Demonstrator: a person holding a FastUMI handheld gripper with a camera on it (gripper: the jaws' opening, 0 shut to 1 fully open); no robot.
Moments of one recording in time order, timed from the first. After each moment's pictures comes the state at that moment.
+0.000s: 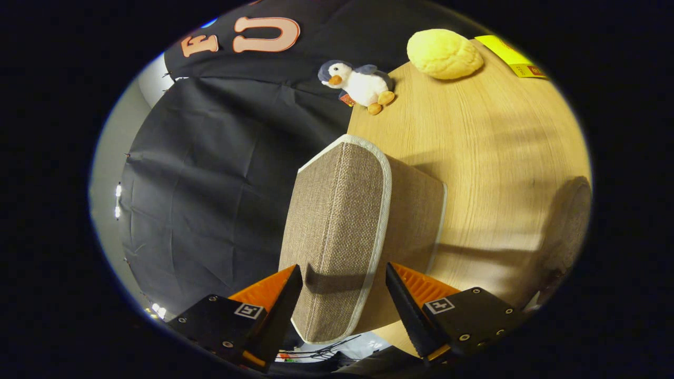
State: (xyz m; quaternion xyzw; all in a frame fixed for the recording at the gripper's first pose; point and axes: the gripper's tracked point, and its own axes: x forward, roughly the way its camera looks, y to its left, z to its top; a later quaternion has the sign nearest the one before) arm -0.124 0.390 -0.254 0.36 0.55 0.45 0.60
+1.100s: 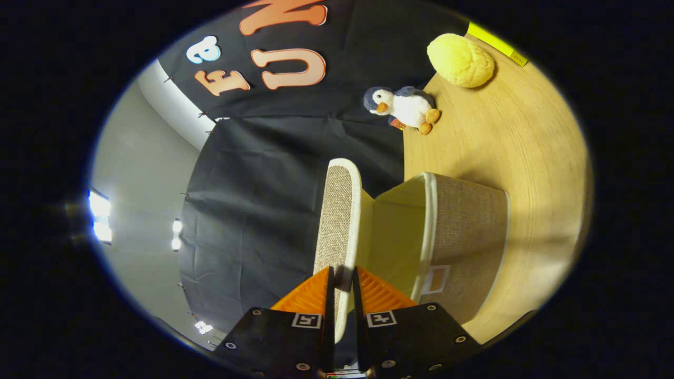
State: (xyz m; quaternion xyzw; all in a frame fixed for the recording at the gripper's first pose) arm -0.094 0.397 -0.145 0.54 0.45 0.47 0.53
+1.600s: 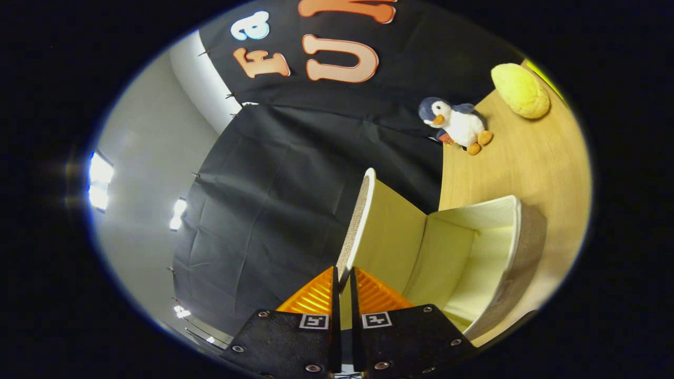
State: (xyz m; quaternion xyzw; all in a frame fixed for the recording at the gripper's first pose) arm -0.094 0.447 -0.064 0.47 0.40 0.52 0.59
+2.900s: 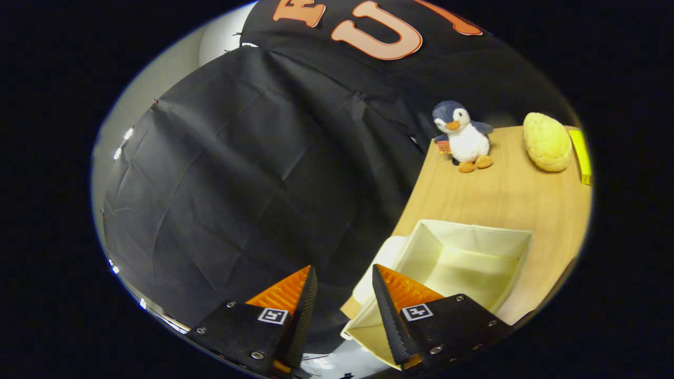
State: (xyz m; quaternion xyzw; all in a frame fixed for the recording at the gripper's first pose) arm -0.090 0.488 -0.120 0.25 0.43 0.48 0.73
